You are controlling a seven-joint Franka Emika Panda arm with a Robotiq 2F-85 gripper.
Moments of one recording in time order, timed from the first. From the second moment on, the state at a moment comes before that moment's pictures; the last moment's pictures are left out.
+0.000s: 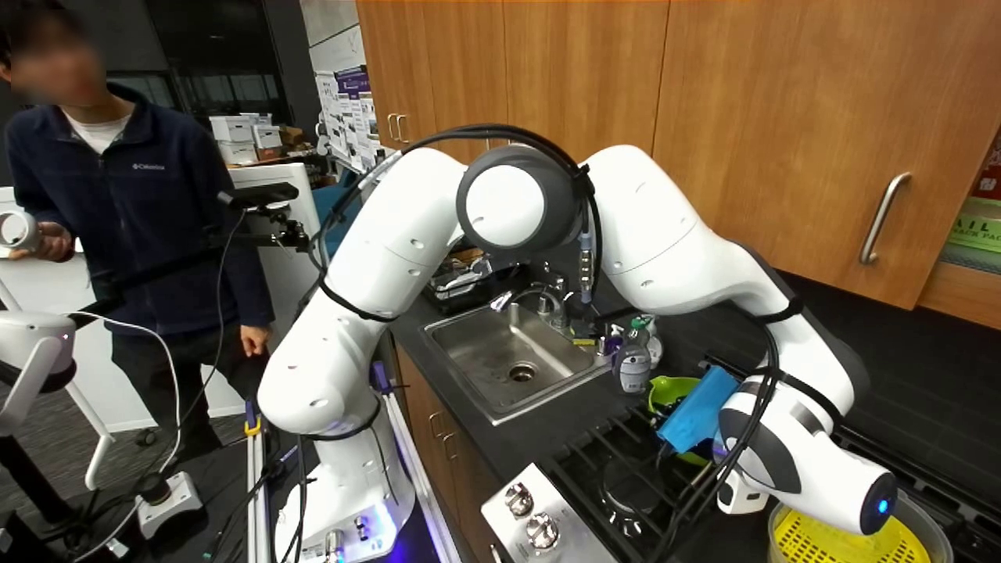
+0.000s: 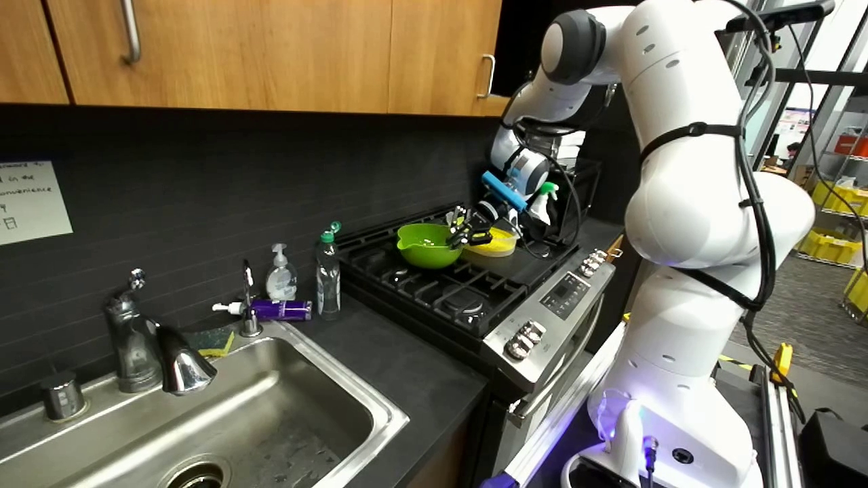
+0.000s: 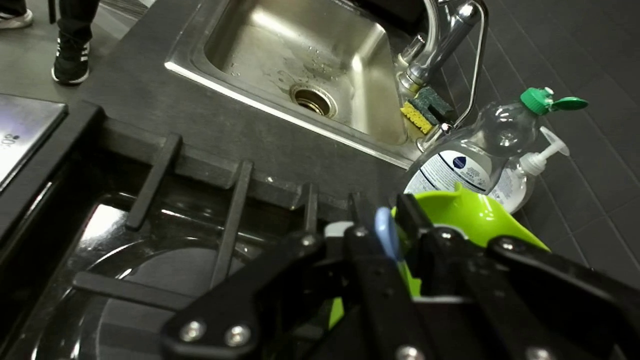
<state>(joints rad) -0.44 0.66 -0.29 -1.84 0.99 1.53 -0.03</state>
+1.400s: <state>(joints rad) -0.38 0.62 -0.29 -1.76 0.87 1.54 0.04</state>
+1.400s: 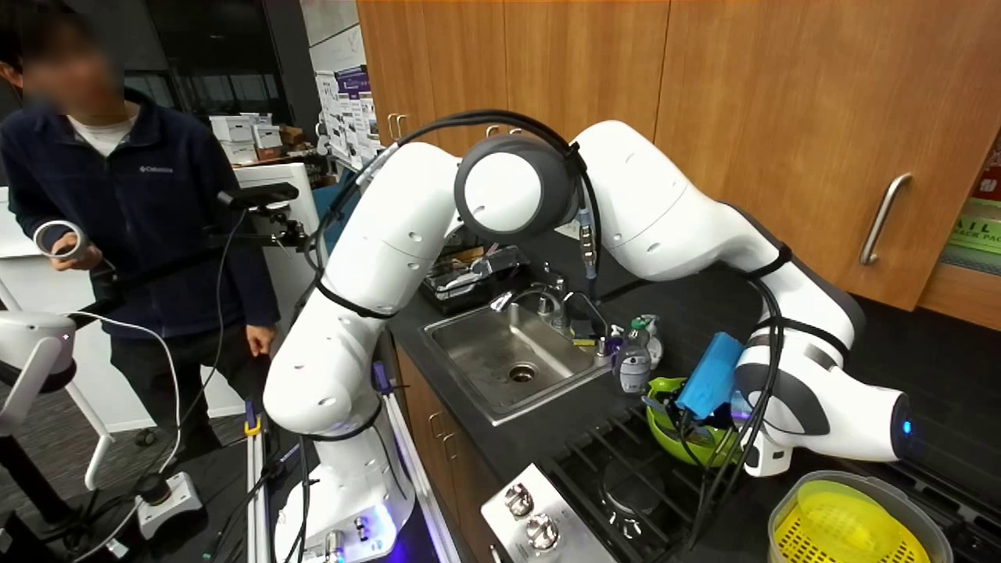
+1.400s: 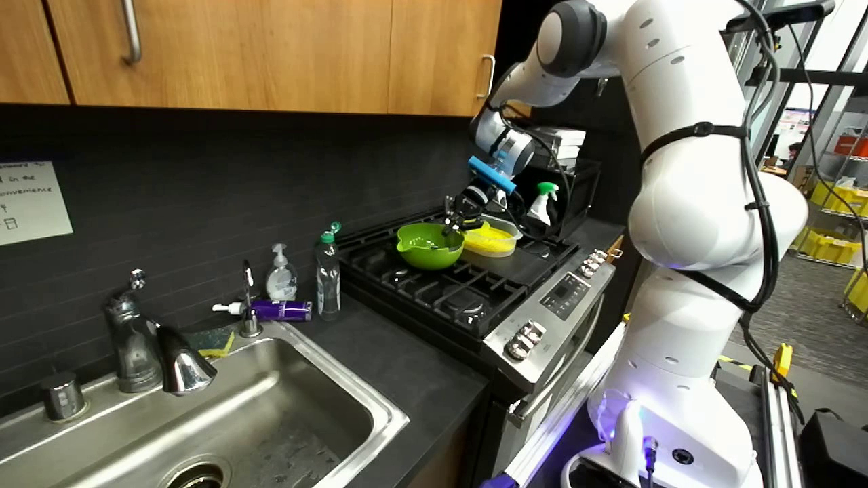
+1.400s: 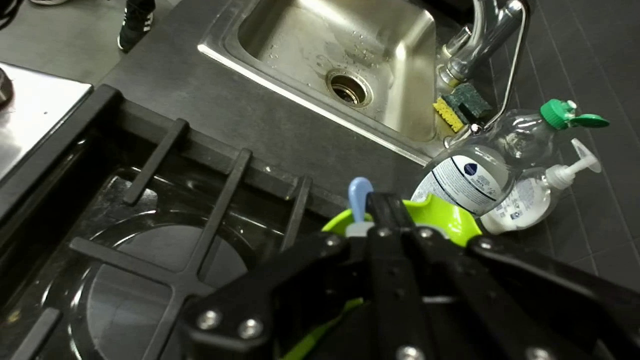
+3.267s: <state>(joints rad) -0.40 0.62 -0.30 -1.76 0.78 1.62 0.07</state>
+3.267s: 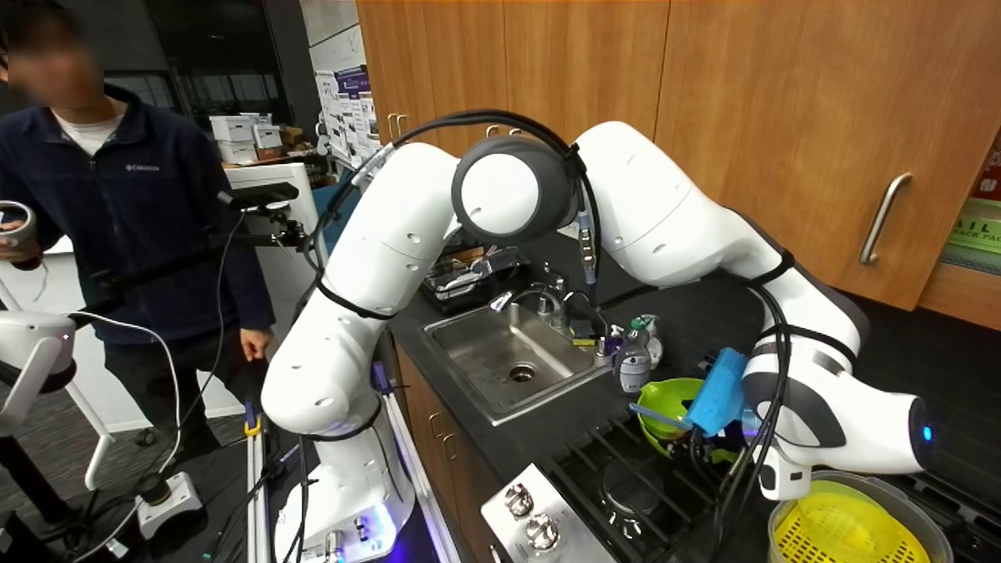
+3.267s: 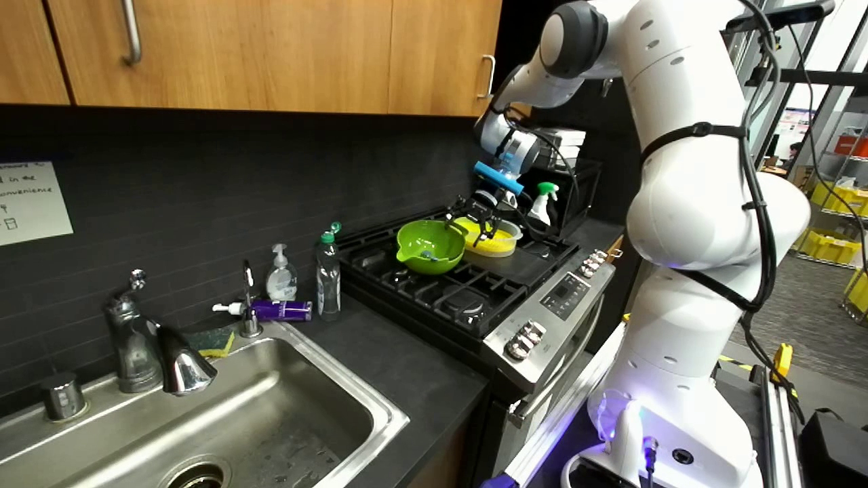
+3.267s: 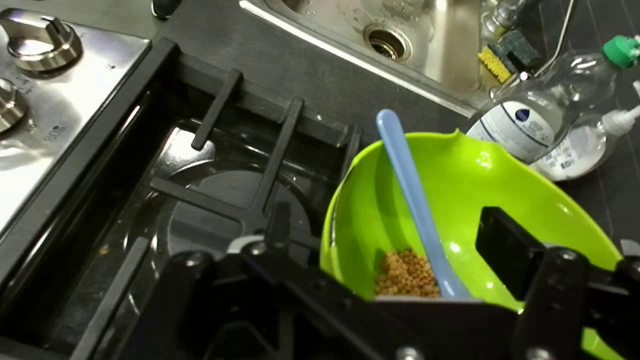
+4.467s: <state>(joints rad) -0.35 0.33 -0.36 -2.20 0.88 2.34 0.33</state>
